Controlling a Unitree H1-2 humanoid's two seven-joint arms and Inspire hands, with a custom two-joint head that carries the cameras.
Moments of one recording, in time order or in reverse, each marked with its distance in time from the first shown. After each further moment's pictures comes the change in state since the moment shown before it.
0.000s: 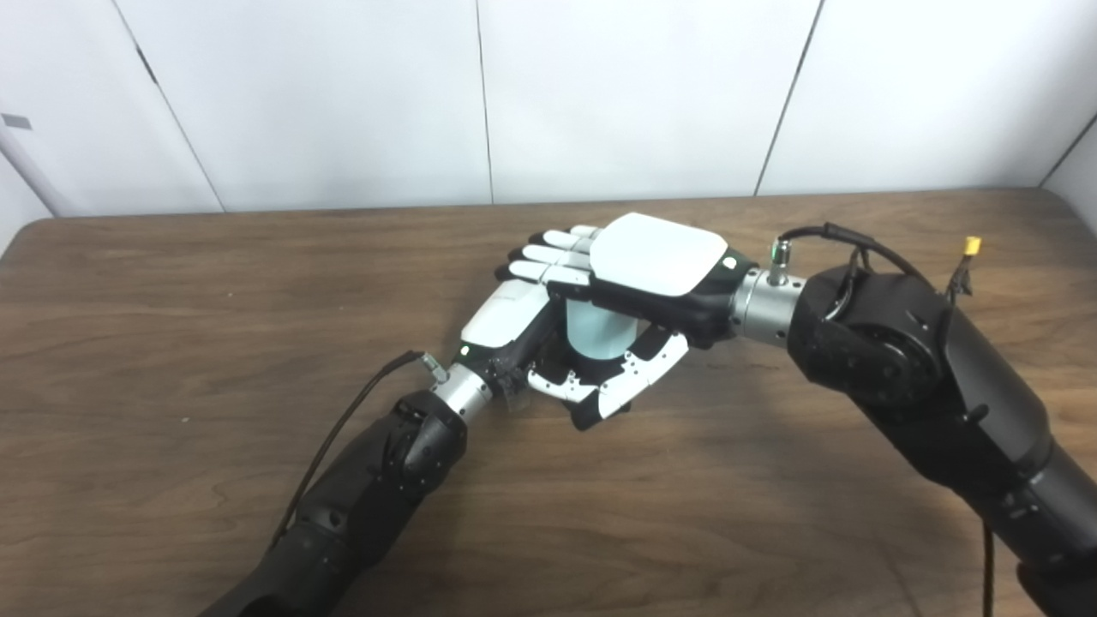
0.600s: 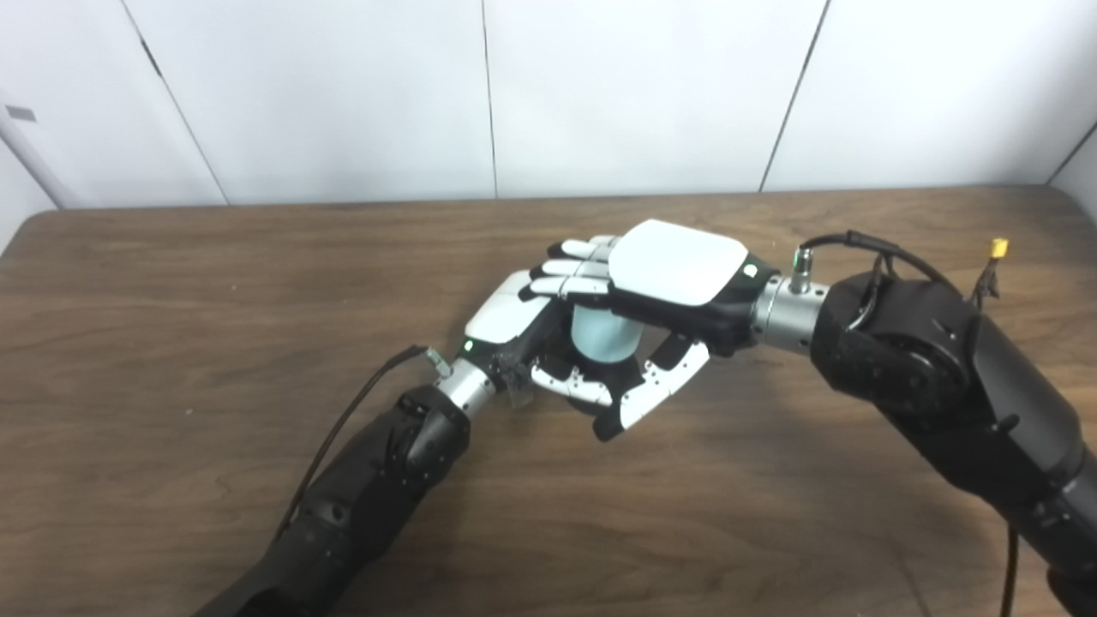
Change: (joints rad) left arm 0.000 -0.003 -0.001 -0.004 0.000 0.000 -0.004; right arm 0.025 -0.041 0.004 -0.046 0.002 0.005 0.005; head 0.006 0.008
